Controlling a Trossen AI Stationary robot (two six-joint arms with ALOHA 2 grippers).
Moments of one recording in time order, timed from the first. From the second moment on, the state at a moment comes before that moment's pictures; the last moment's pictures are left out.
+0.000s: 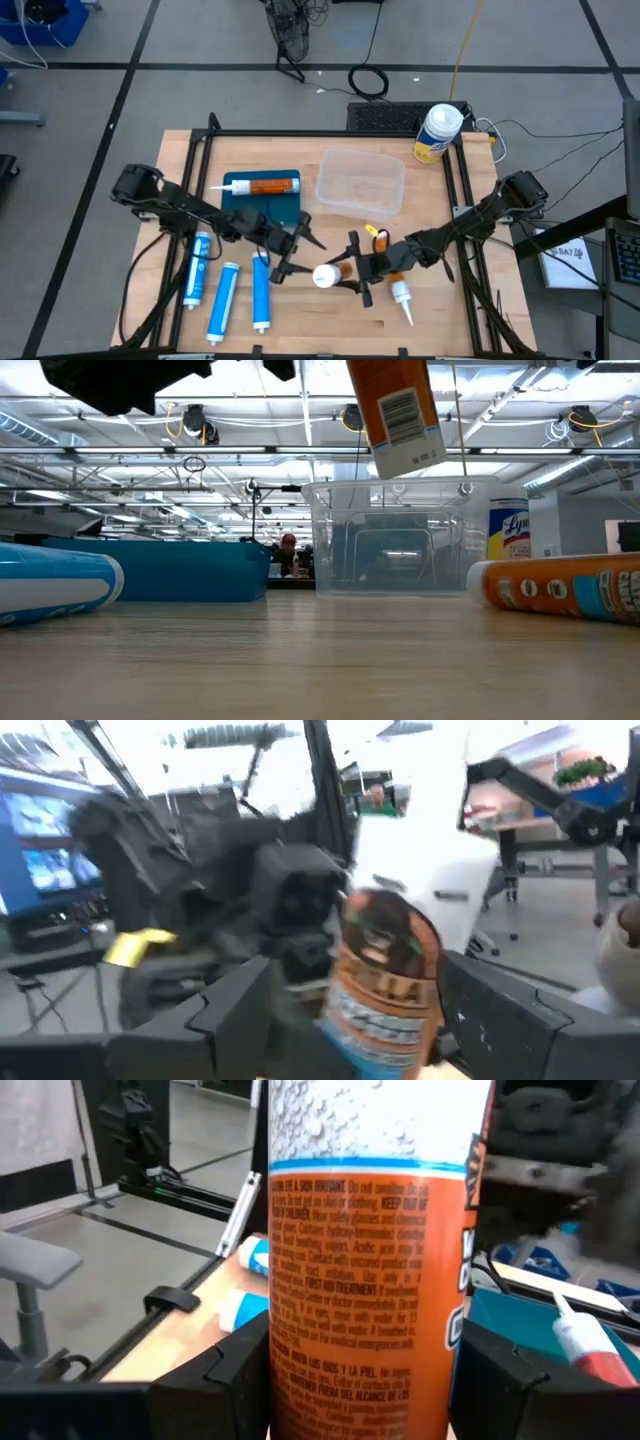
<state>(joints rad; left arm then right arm) -0.24 1.62 0.71 1.11 0.23 0.15 0.46 1.59 0.82 0.65 0.26 -0.16</state>
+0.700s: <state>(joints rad) -0.31 1.72 0.81 1.10 0.13 0.26 0.43 1.62 0.82 0.68 0.26 -0.17</state>
